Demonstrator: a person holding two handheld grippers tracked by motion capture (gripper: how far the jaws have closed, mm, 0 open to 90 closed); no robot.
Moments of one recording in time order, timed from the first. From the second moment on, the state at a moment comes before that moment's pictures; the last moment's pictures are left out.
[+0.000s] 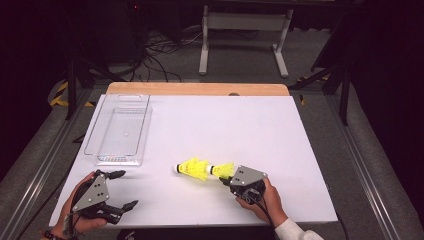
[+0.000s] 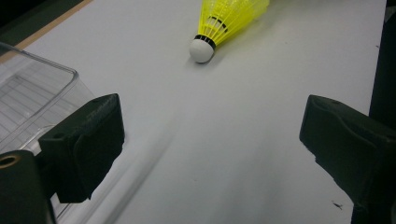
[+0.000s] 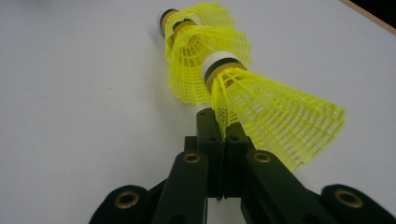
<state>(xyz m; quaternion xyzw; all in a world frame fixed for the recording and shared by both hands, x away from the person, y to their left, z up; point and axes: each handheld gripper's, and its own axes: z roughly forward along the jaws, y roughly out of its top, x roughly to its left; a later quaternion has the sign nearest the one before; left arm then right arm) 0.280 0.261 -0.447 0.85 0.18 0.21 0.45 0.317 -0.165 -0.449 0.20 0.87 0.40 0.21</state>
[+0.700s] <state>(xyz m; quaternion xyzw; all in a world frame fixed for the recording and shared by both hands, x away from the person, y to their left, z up) 0.280 0.261 -0.448 0.85 0.18 0.21 0.45 0.336 -0.125 -0.463 0.17 0.89 0.39 0.19</state>
